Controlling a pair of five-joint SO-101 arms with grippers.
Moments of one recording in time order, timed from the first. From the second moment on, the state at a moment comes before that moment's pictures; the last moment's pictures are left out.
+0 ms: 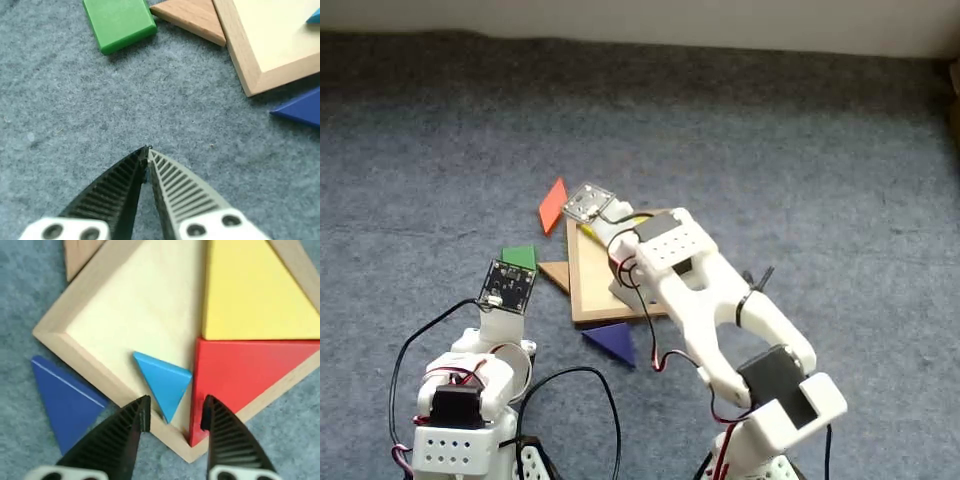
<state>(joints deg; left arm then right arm) -3.2 -102.4 96.0 76.1 -4.8 -36.7 2.3 23.1 60.9 25.1</state>
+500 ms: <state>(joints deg) -3.2 -102.4 96.0 76.1 -4.8 -38.6 -2.5 30.5 47.1 16.7</state>
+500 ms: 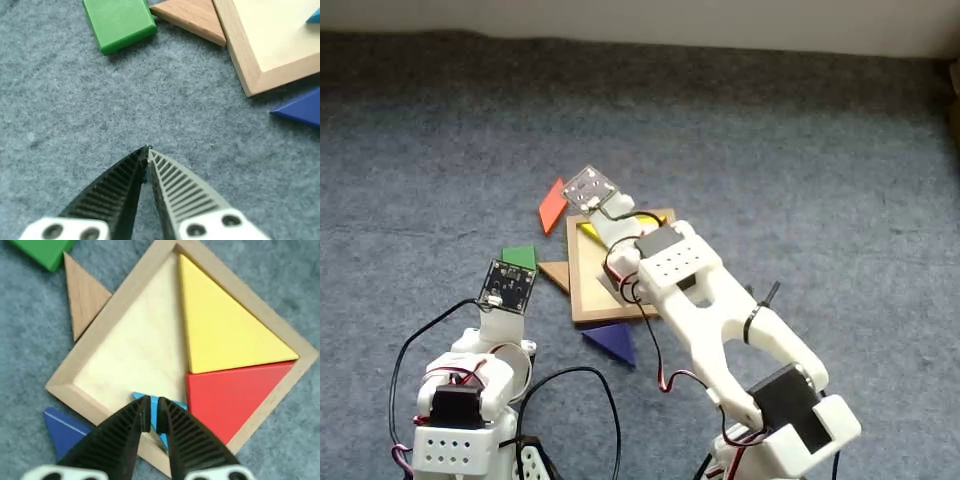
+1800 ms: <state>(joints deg) -3.2 -102.4 96.0 76.1 -4.8 -36.2 -14.3 45.1 41.1 19.9</state>
